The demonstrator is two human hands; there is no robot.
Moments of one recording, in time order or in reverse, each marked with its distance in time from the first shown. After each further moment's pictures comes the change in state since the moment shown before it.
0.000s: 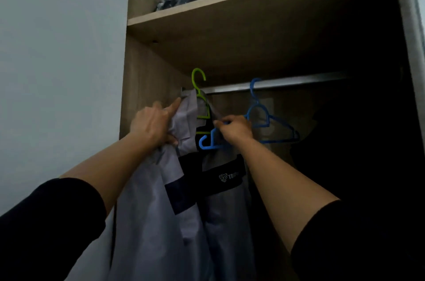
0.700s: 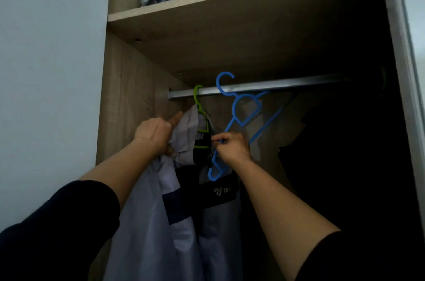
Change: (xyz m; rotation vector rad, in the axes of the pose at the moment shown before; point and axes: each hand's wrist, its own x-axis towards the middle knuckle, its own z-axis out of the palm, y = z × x) left_hand 0.033 0.026 0.037 -0.029 -0.109 0.103; right_hand -0.008 0.046 0.011 0.029 0.124 -0.044
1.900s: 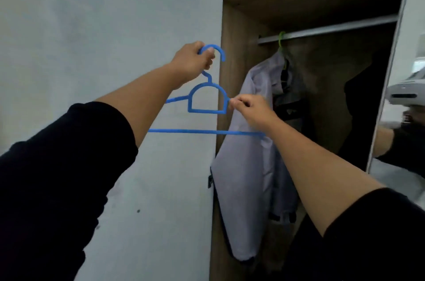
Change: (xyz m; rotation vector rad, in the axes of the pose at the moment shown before) left_hand -0.286 0.003 -0.213 -0.814 0.173 -0.410; right_hand -0.255 -0.108 -0.062 0.279 -0.569 -0.373
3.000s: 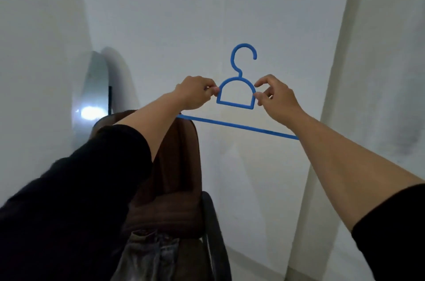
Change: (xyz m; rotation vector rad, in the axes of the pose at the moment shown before) left_hand -0.506 0.163 -0.357 1.191 0.276 -0.903; right_hand -0.271 -0.417 0.164 0.661 -0.605 -0.505
